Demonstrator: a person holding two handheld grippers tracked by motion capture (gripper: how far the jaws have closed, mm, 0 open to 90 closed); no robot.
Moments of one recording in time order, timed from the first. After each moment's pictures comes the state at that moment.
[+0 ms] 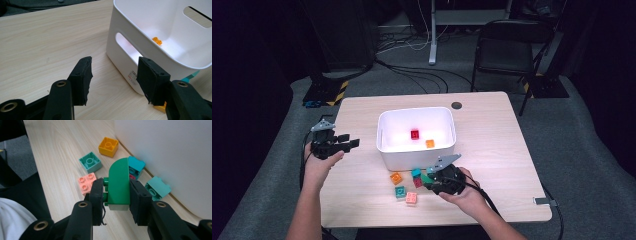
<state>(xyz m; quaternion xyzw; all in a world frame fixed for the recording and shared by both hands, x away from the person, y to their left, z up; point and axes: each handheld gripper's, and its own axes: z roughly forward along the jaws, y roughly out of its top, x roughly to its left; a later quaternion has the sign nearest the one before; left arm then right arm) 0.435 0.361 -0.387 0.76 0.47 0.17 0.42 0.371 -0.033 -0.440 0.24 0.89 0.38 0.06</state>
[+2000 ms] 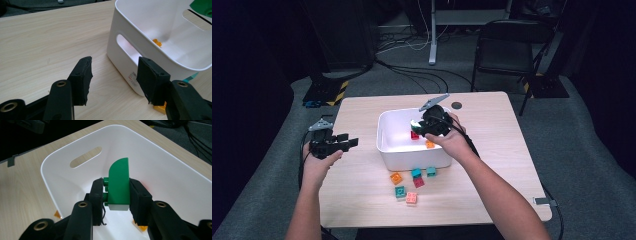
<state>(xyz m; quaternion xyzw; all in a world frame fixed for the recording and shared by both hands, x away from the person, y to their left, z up) 0.436 0.365 -0.387 0.75 0.47 0.17 0.43 0.493 0.002 -0.351 0.27 0.87 0.40 0.11</state>
